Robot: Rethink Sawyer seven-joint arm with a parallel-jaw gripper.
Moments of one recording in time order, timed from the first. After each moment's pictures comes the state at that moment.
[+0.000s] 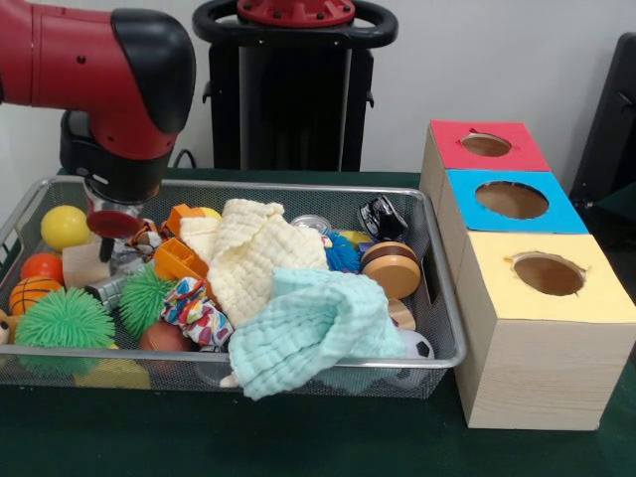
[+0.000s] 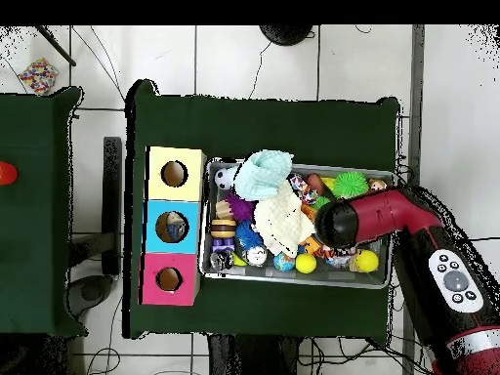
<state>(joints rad) -0.83 -0.48 0.60 1.52 -1.11 1.13 0.34</state>
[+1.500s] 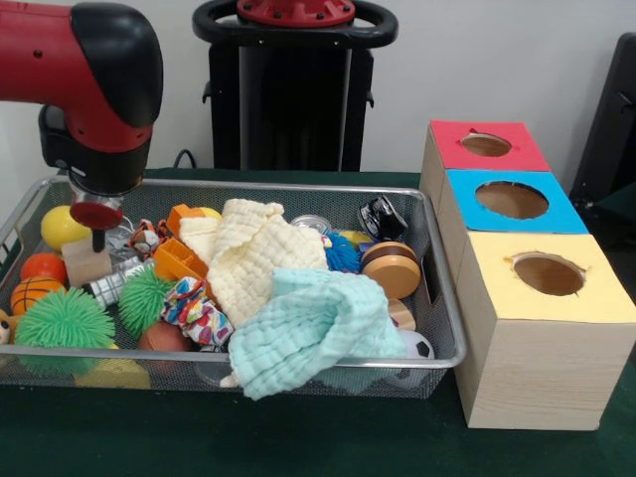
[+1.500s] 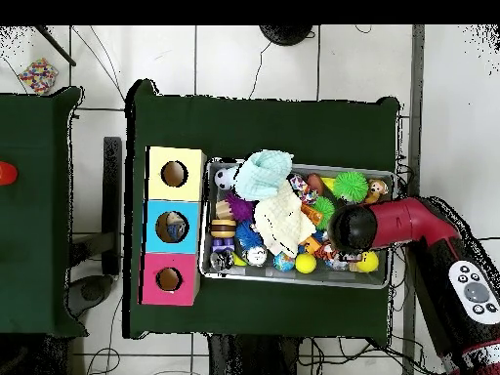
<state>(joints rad) -0.89 -0.47 0.59 1.52 -1.02 1.13 0.34</state>
